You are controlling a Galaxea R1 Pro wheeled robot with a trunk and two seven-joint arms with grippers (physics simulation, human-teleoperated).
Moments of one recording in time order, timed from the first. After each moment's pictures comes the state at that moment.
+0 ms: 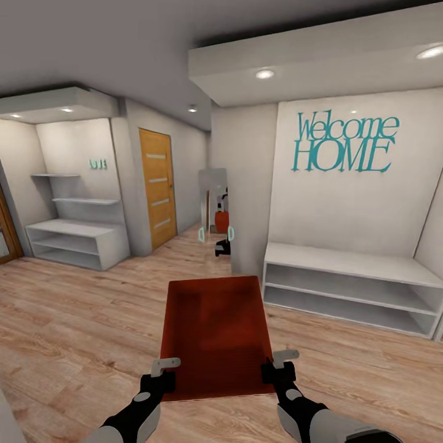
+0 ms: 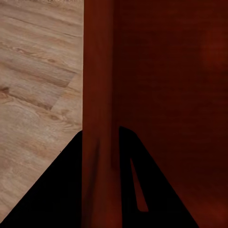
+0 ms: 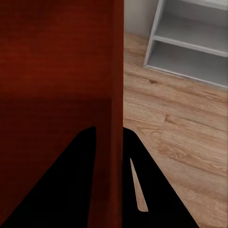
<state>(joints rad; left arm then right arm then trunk) -0.57 -0.09 -0.07 -0.21 0.10 -0.16 0.14 -0.68 0.12 0.12 0.01 0.03 -0.40 -0.16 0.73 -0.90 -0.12</state>
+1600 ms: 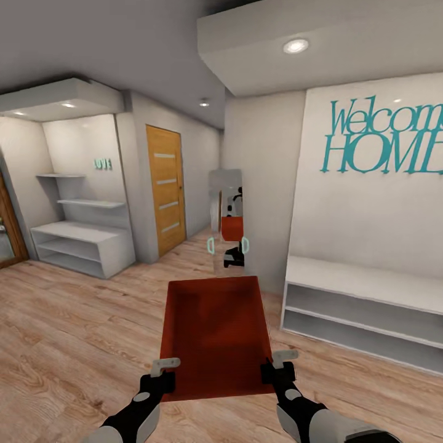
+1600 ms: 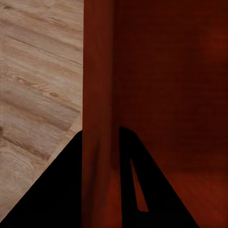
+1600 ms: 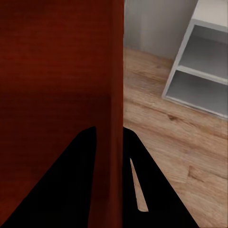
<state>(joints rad) -0.57 -0.09 -0.07 -0.21 0.11 -0.15 0.14 -0.68 0.12 0.11 0.01 0.04 -0.39 -0.17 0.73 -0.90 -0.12</state>
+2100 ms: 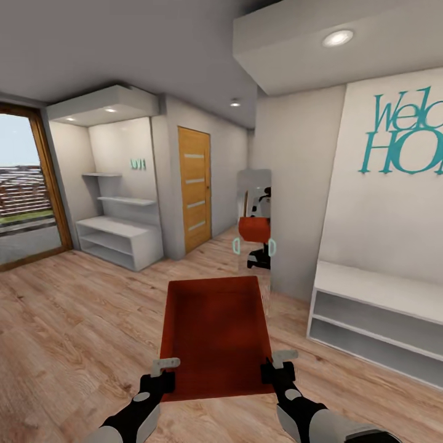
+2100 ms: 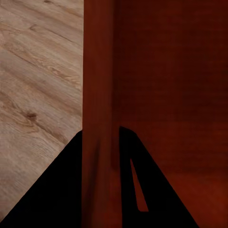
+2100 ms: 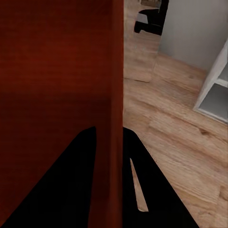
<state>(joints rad) -0.57 -0.09 -0.07 -0.21 0.11 -0.15 0.14 -0.68 0.12 0.11 0.01 0.04 -0.39 -0.17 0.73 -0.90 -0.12</state>
